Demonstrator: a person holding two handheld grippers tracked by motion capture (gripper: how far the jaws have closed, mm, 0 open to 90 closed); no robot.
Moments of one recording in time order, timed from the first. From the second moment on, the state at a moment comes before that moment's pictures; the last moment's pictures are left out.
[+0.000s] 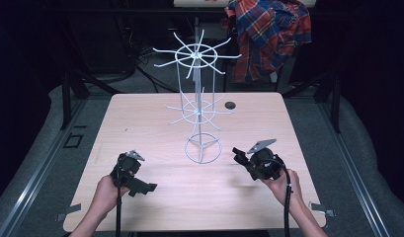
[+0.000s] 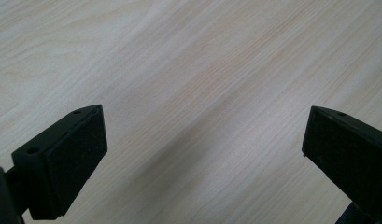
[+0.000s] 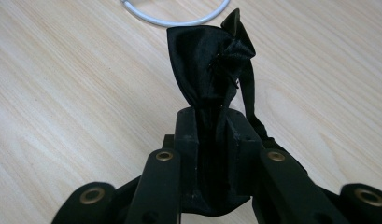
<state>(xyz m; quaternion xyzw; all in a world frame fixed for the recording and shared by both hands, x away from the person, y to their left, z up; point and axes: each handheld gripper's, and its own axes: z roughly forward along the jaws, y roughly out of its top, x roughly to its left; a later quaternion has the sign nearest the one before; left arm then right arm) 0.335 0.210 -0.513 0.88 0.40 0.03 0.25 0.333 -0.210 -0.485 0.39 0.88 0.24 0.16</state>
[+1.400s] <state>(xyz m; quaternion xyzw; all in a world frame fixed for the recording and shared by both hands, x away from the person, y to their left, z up) 0.336 0.212 -0.512 0.88 0.41 0.03 0.26 0.348 -0.214 -0.439 0.39 0.84 0.31 0.22</state>
